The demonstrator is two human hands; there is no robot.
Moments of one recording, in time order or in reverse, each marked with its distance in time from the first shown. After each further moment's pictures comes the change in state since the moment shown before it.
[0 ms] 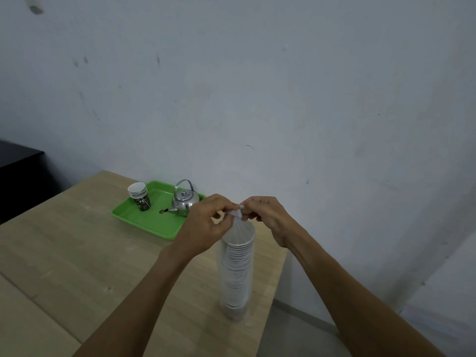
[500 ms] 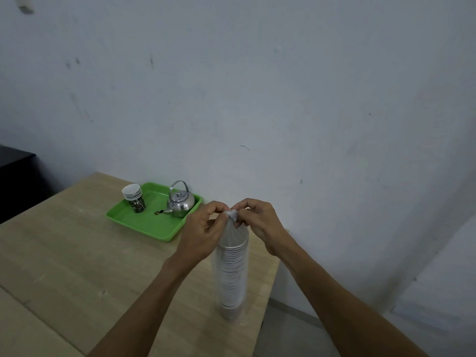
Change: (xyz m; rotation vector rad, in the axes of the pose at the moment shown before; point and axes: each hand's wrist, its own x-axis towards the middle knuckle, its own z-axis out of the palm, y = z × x) left_hand -0.013 0.002 0.016 -0.117 0.106 -0.179; right_hand -0.011 0.010 0.013 0.040 0.087 -0.122
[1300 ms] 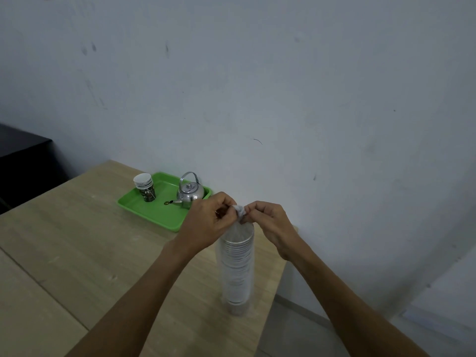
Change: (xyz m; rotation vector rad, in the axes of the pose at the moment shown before) left_hand 0.007 -0.004 -0.016 0.134 -0.030 0.117; right_hand -0.008 0.008 0.004 -0.030 -0.063 0.004
